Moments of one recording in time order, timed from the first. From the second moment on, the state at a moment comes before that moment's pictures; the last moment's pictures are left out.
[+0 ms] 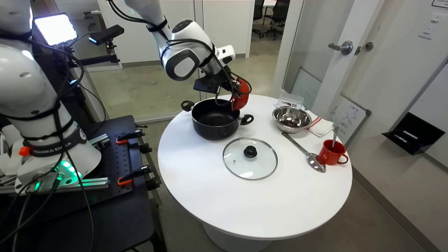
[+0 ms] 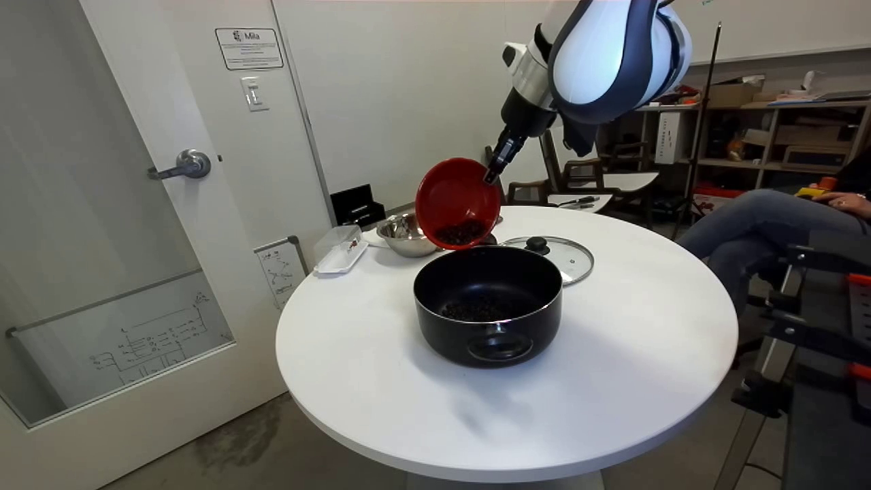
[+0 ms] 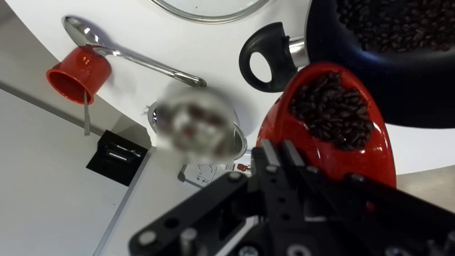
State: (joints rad) arm 0.36 0.37 -0.26 -2.44 0.19 3.45 -0.45
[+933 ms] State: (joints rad) arm 0.40 0.29 -0.29 -2.46 0.19 3.45 -0.45
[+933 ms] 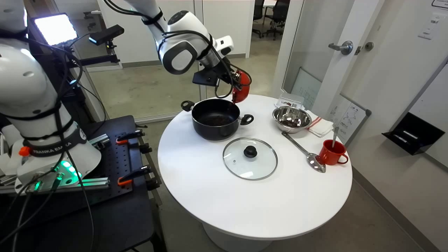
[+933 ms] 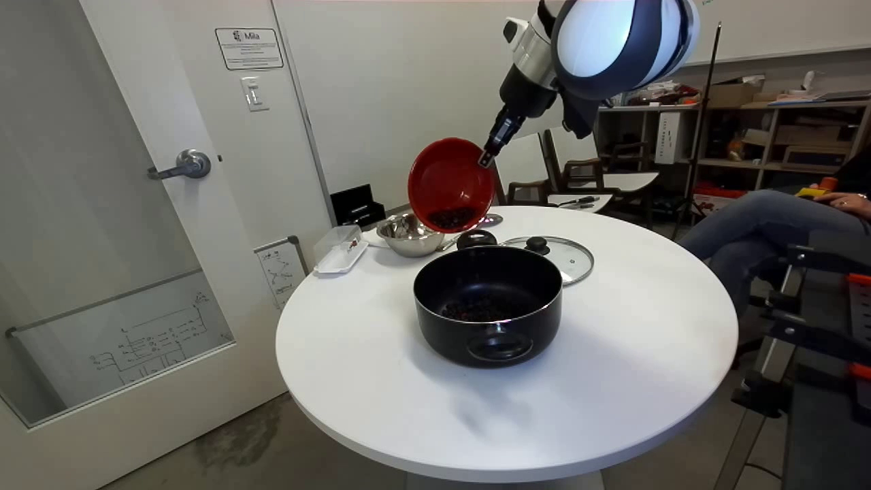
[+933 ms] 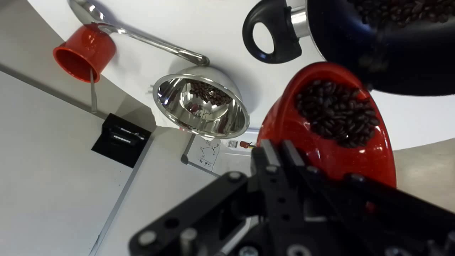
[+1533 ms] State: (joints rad) arm 0.50 0.26 -0.39 -2.46 0.19 3.45 -0.47
